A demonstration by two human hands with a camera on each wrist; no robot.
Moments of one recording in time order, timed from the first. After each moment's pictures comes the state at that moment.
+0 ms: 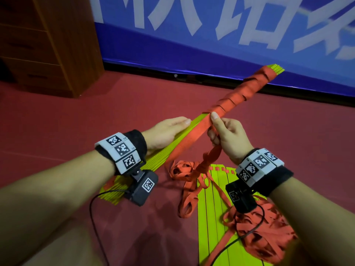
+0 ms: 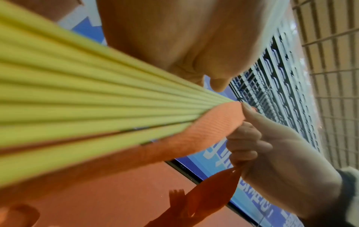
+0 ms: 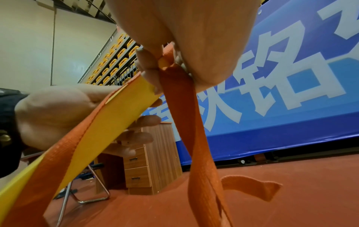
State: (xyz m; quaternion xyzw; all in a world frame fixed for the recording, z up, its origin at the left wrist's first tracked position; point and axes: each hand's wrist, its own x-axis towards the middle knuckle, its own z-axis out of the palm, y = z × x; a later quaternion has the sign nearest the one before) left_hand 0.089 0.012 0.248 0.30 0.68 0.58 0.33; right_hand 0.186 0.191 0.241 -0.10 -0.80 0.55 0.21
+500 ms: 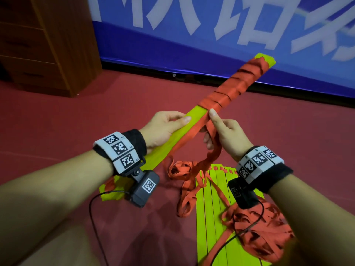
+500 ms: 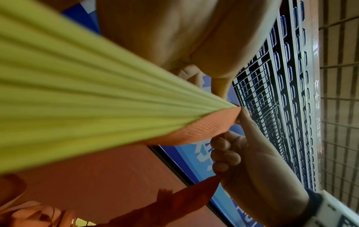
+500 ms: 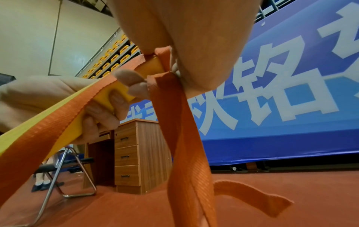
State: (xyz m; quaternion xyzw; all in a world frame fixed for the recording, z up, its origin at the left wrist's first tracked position) left_hand 0.084 0.014 0.246 0.27 0.67 0.65 0.25; right_hand 0.187 0.187 0.253 -0.13 -0.79 0.58 0.13
